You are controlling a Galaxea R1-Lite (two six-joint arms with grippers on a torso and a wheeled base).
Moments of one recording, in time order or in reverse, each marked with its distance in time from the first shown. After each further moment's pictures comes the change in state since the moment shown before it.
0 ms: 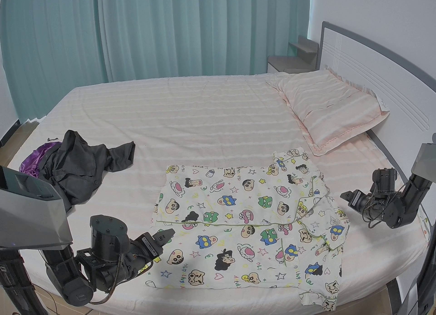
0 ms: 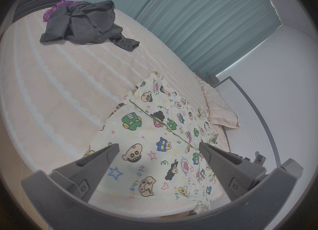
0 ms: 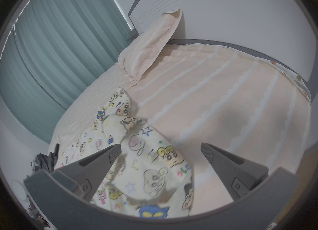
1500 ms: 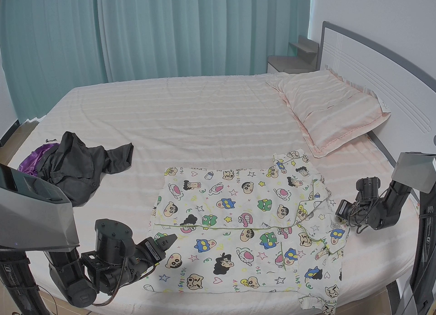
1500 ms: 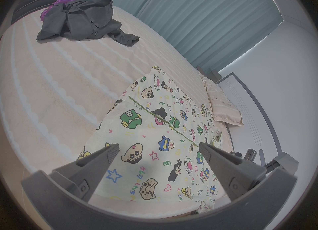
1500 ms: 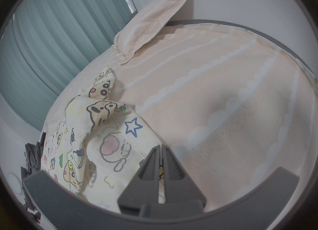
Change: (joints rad) left arm -0.017 0.036 0.001 0.000 0.002 0.000; right arm 0.016 0.225 -0.174 0.049 0.006 -0.043
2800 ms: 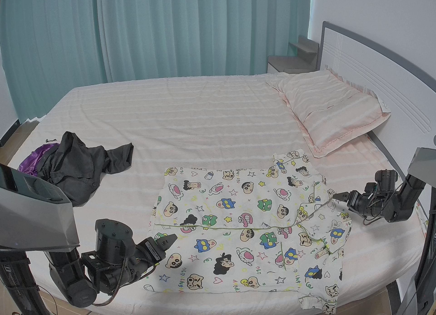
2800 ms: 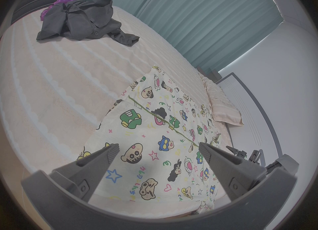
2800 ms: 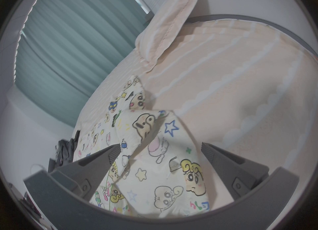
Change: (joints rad) left arm -0.001 0.001 -0.001 0.000 0.000 -0.001; right arm -0.139 -0.060 0.001 -0.020 0.413 -0.070
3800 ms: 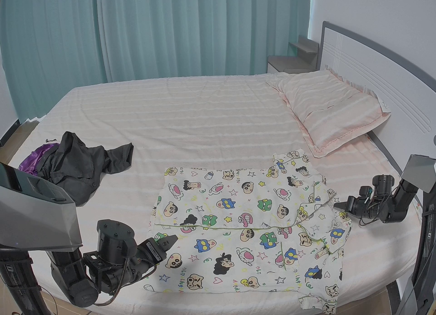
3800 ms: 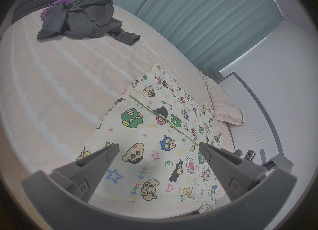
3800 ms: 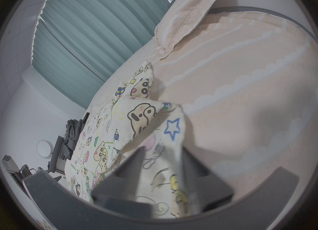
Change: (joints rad) left arm 0.001 0.016 -0.006 0.000 0.000 0.000; right arm -0.045 0.143 -0.137 0.023 0.195 -0.173
